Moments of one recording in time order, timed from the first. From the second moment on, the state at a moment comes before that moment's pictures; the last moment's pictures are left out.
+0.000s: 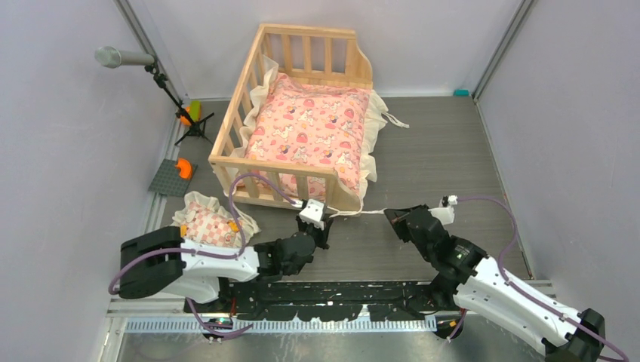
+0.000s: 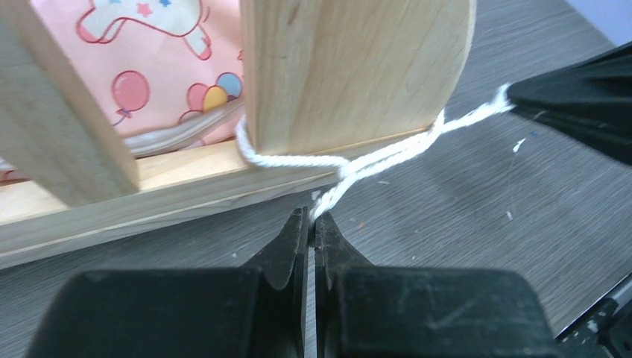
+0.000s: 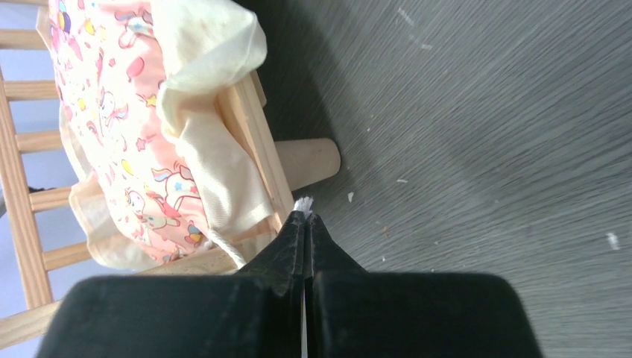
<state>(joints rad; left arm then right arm) -1.32 1.33 0.44 0.66 -0.76 -0.37 0.79 0.56 0.35 -0.38 0.47 1.58</state>
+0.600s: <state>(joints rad) -1.32 1.17 0.47 0.41 -0.75 -0.32 0.81 0.50 0.53 -0.69 0.66 1.46</state>
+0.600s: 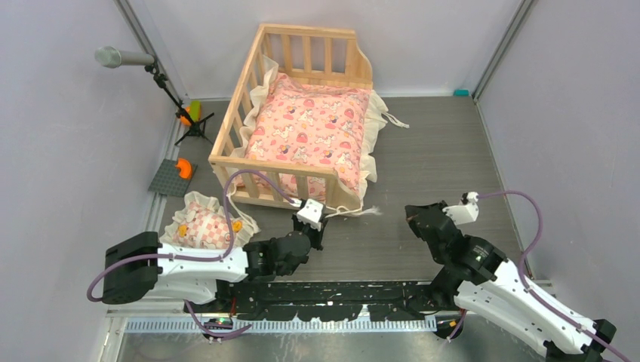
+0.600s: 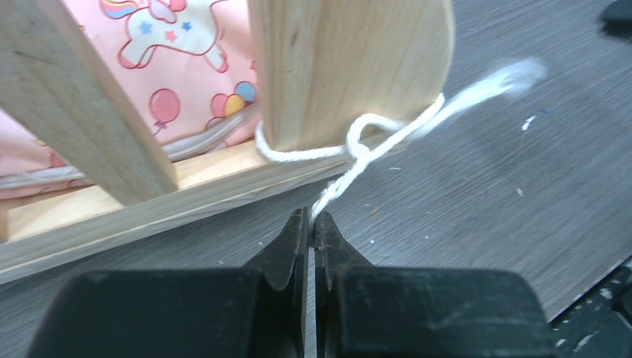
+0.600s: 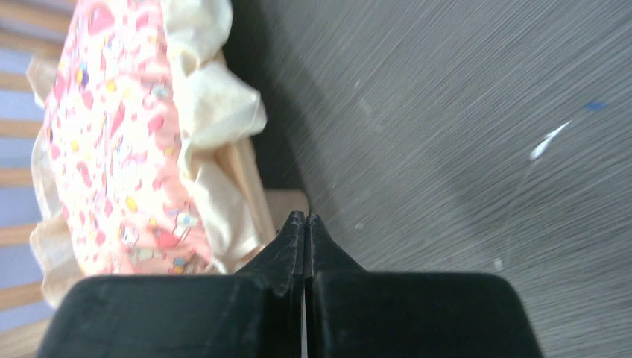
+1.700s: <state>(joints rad) -1.34 1.06 0.62 0.02 -0.60 -0.39 0.79 0.57 0.64 -0.68 0.53 0.92</state>
